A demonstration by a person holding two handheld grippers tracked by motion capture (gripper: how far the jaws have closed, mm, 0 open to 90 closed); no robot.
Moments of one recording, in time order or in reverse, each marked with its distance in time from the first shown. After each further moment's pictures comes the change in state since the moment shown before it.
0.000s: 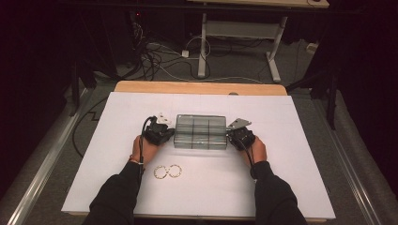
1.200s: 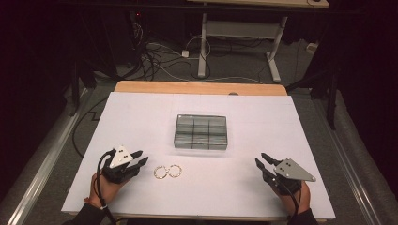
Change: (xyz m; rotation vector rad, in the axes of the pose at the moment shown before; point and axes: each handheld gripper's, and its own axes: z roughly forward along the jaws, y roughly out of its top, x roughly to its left) left arm -0.027 -0.098 -0.116 -0.129 0.058 0.065; right arm 0.012 -0.101 -0.147 -0.336 -0.050 0.067
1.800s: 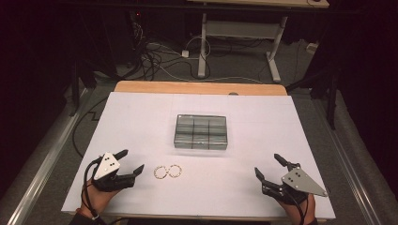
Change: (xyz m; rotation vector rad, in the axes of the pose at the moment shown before) left arm -0.011 -0.022 -0.033 -0.125 0.051 -0.030; right arm 0.014 0.002 -0.033 -0.097 -0.044 0.030
